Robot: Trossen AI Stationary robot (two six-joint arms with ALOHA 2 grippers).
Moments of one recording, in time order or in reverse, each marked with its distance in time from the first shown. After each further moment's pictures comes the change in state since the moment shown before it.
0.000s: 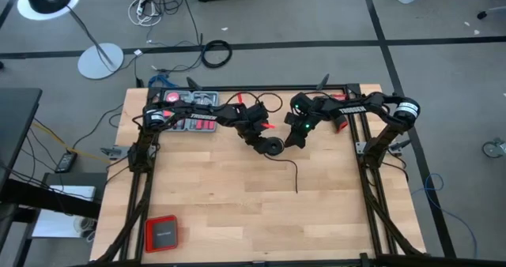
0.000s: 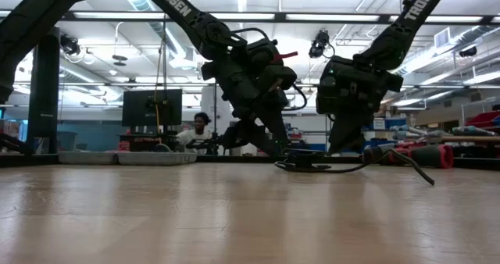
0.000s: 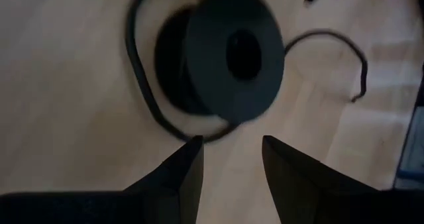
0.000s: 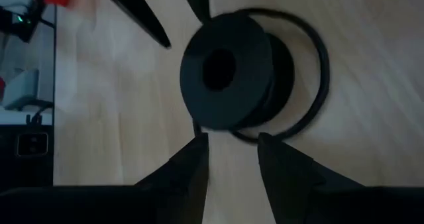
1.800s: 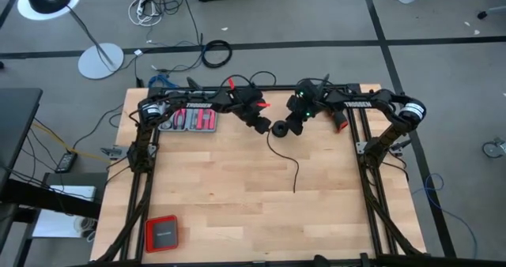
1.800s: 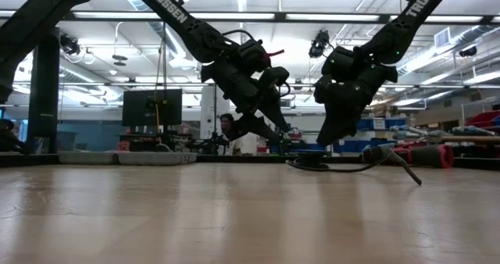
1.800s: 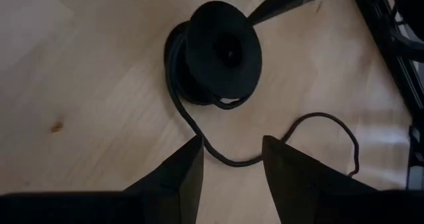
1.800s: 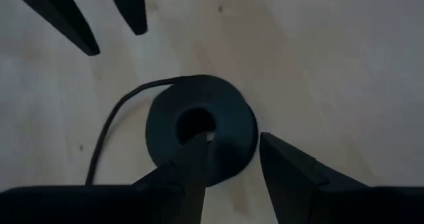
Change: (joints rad) left arm 0.135 -0.029 0.000 0.122 -0.027 0.019; right arm -0.106 -0.045 0.053 0.034 0.326 -0.139
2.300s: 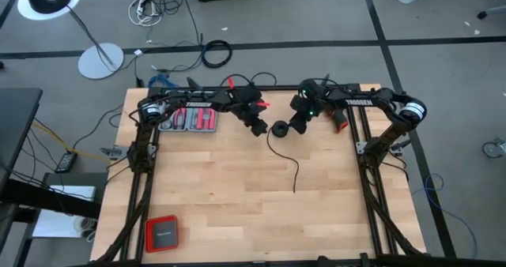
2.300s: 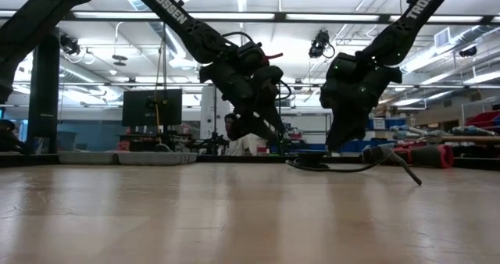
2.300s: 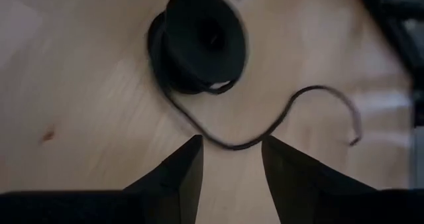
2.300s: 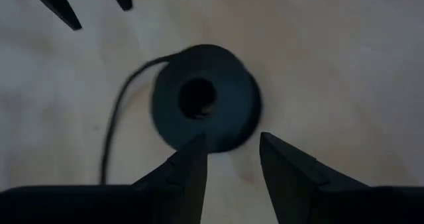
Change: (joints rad) left arm 0.011 0.000 0.000 -0.032 0.064 0.162; right arm -0.050 0.000 0.000 -0.089 -0.076 -0.003
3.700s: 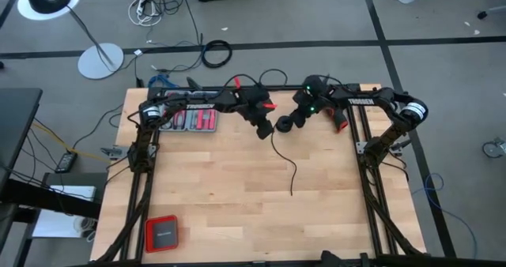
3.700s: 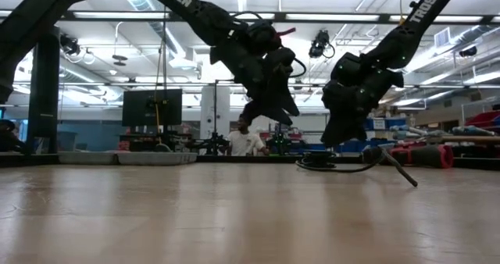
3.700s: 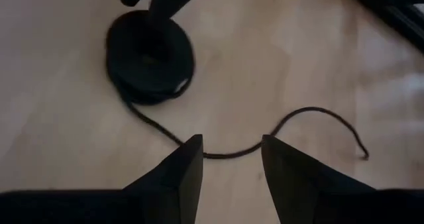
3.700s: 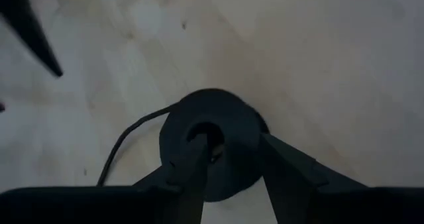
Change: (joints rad) left arm -0.064 -0.001 0.139 -0.093 -0.125 0.128; right arm -0.053 -0.007 -0.034 0.126 -0.007 0.127
